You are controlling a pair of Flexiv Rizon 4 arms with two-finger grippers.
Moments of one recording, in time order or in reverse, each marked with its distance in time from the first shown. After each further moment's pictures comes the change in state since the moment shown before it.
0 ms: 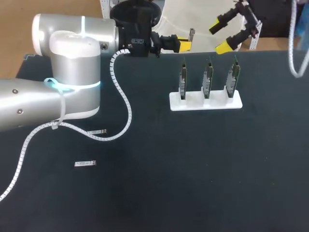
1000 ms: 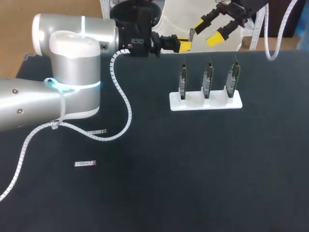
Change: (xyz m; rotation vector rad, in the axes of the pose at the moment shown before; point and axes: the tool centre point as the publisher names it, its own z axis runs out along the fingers) left arm 0.000 0.000 0.000 0.000 0.000 0.000; right arm -0.018 -0.019 0.016 -0.255 -0.103 0.040
